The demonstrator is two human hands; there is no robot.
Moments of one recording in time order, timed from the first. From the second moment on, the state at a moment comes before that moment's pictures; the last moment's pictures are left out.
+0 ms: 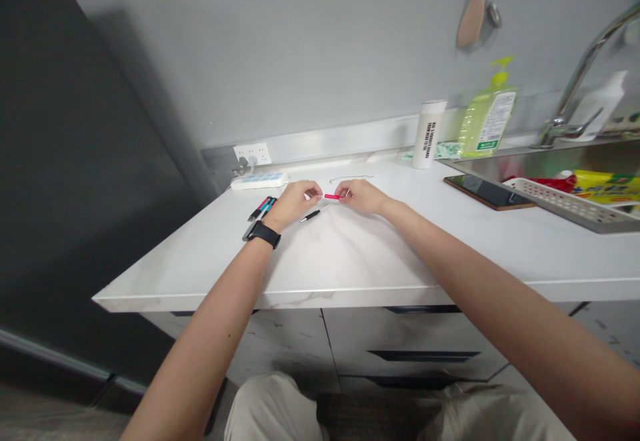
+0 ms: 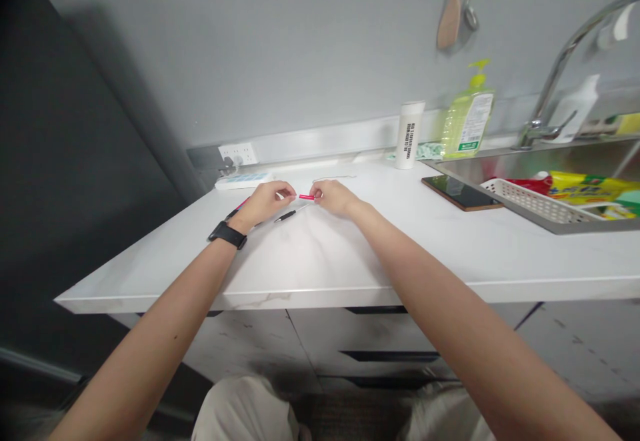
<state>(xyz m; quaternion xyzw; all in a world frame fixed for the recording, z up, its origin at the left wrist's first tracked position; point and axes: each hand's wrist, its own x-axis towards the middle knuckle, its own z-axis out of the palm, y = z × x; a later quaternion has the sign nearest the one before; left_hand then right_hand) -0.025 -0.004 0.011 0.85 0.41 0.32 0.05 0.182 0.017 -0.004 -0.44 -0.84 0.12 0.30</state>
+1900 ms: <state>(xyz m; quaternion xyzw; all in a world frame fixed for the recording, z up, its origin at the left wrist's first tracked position) -0.024 0.000 0.007 0.82 0.53 0.22 0.05 0.183 0.018 -0.003 -0.57 -0.76 0.08 0.30</state>
